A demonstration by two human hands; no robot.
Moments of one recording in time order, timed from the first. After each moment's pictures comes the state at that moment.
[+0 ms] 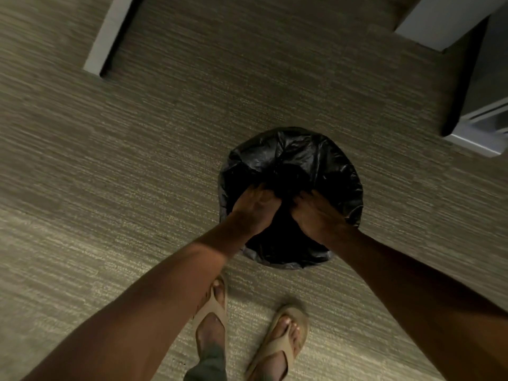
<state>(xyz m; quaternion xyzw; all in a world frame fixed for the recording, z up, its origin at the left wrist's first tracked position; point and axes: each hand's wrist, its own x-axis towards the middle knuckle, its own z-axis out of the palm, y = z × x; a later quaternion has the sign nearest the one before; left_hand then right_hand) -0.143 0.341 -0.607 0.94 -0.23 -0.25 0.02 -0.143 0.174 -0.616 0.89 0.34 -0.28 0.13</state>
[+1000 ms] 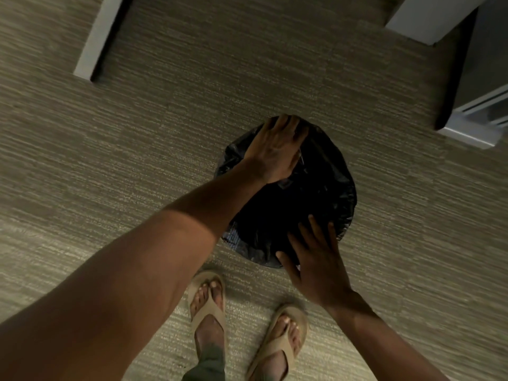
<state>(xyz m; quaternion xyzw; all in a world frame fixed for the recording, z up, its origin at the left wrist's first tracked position) -0.042 0.313 -0.591 0.96 -0.28 -0.06 0.02 -0.259 0.151 -0.600 0.97 0.16 -0.18 -0.07</state>
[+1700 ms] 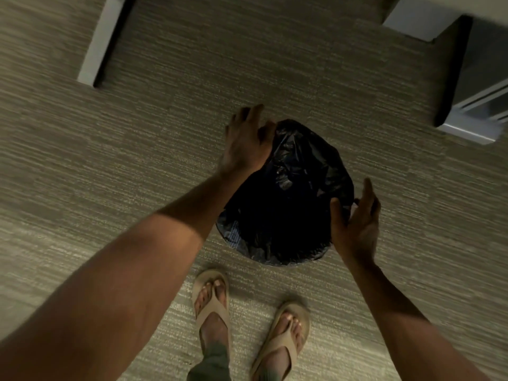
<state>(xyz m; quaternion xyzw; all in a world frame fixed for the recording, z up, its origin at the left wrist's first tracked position) -0.044 0.344 -0.586 0.94 0.06 -0.03 0.33 -0.197 0.116 -0.590 0.92 -0.20 -0.01 -0.35</state>
